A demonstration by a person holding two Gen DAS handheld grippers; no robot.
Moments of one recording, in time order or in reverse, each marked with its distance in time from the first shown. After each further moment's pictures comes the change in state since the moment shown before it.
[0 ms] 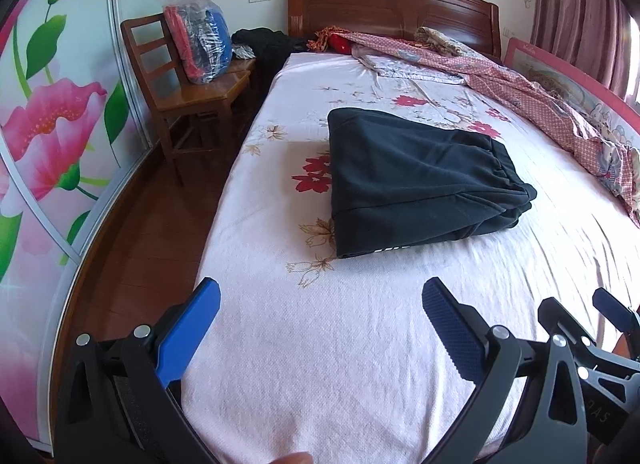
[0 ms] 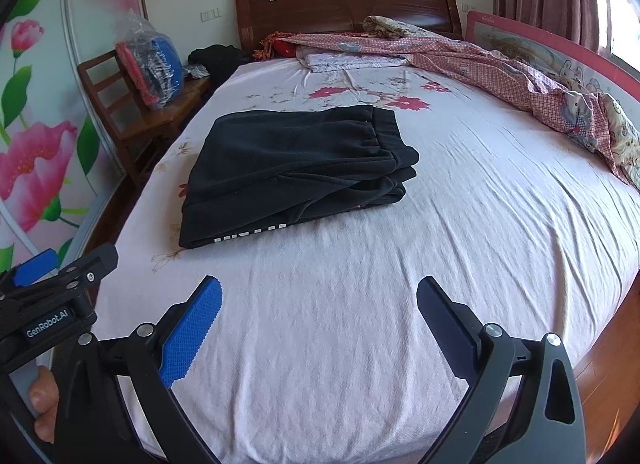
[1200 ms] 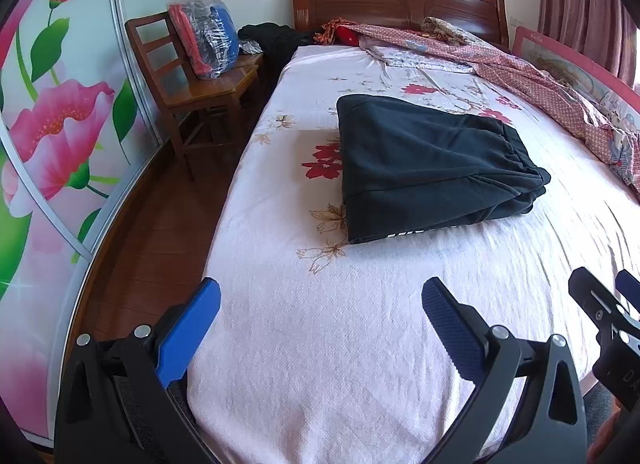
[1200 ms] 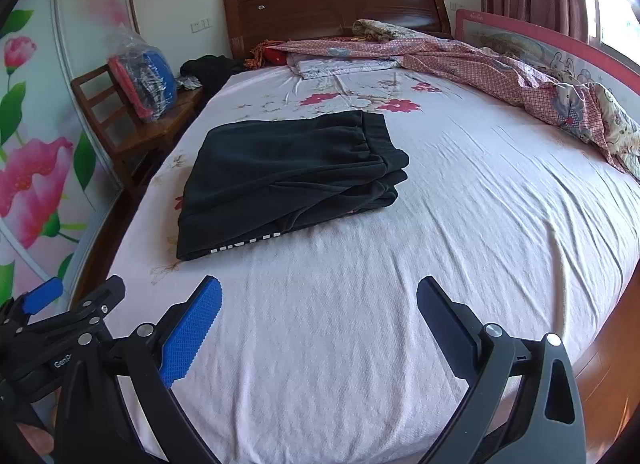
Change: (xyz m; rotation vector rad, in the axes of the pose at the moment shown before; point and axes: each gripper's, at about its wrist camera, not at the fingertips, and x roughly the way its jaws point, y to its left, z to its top) left arm 0.010 -0.002 -0.009 0.020 0.021 0.052; right arm -0.002 -0.008 0.001 0.051 -0.022 -0.001
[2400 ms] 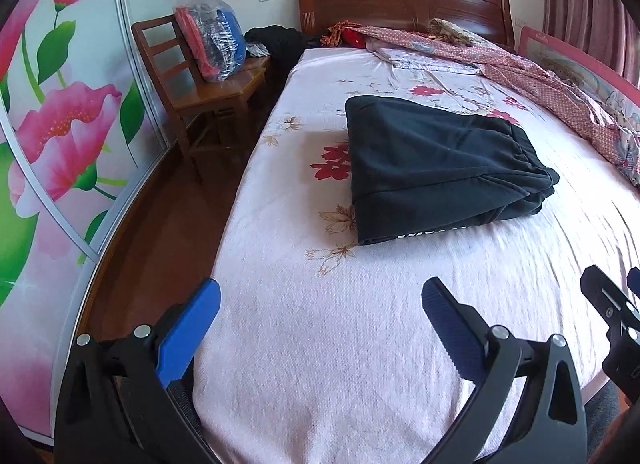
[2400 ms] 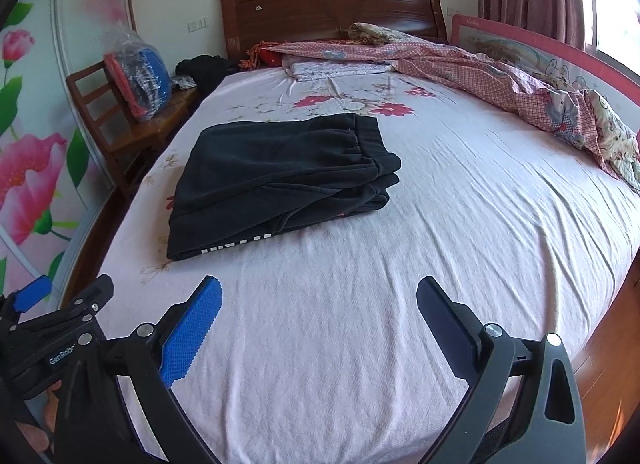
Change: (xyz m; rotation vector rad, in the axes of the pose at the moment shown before) left arm 0.001 0.004 -0.002 -0.002 -0.011 0.037; right arm 0.000 -0.001 0.000 -0.016 -0.010 -0.033
